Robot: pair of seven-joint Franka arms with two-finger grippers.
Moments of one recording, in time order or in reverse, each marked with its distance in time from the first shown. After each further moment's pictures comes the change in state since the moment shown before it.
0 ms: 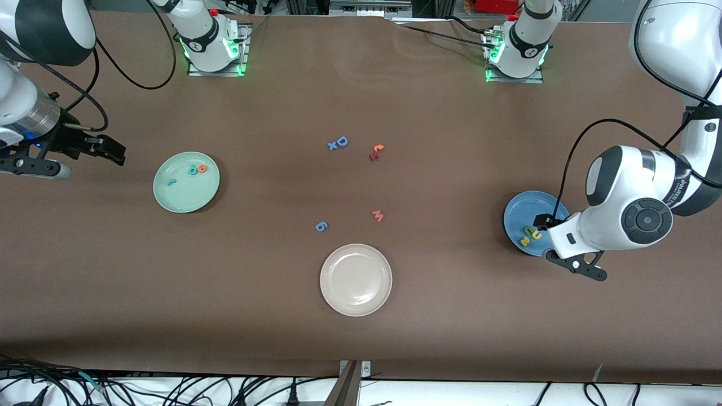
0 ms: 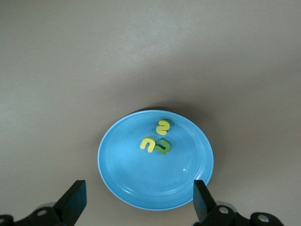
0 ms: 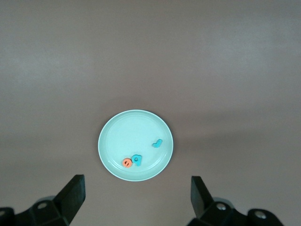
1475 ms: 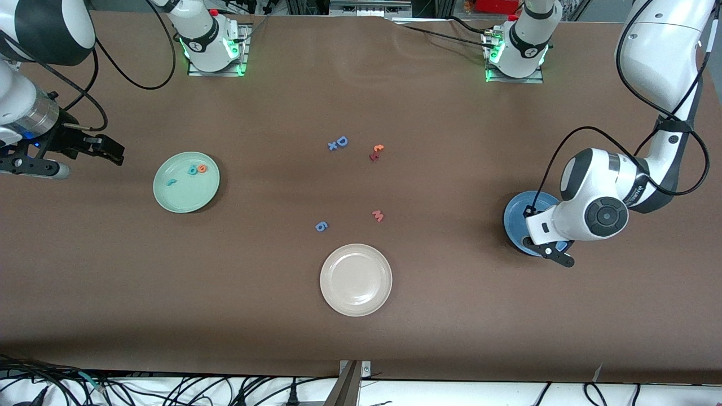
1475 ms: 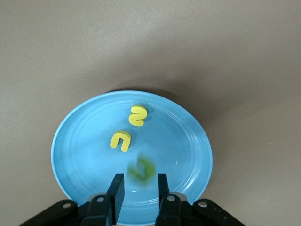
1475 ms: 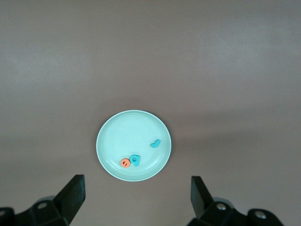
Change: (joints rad) left arm 0.041 -0.005 -0.028 -0.232 0.013 0.159 0.052; right arm 0.000 0.000 0.000 0.004 -0.008 -0.003 0.000
